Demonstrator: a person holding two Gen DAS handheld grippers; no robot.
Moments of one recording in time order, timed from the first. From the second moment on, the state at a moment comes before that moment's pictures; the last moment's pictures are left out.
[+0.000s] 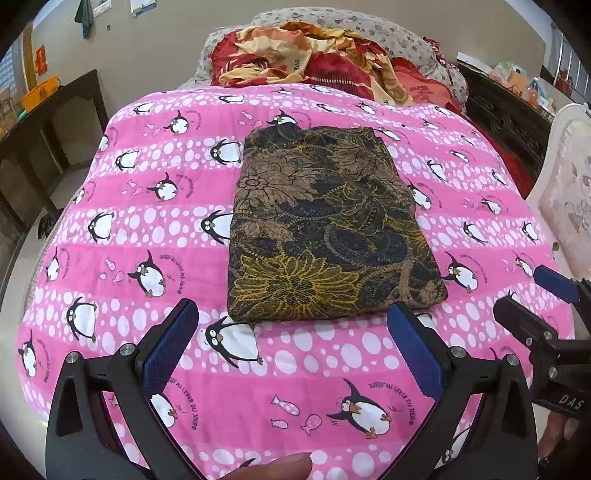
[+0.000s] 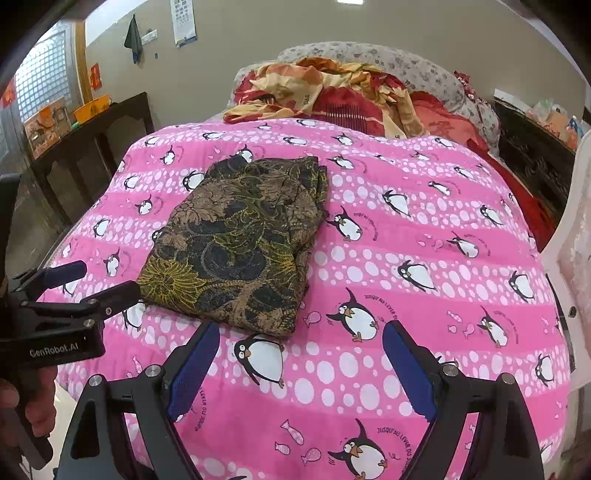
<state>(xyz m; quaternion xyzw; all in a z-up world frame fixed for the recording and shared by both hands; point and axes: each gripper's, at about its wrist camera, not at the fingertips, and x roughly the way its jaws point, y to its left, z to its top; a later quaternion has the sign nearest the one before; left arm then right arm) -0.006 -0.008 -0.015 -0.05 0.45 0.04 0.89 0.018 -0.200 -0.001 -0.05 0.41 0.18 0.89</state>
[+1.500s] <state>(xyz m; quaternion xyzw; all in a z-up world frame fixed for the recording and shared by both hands) 0.001 -0.014 -0.011 -0.06 0.46 0.03 0.88 0.022 -0.193 0.023 -0.04 0.41 0.18 0.89</state>
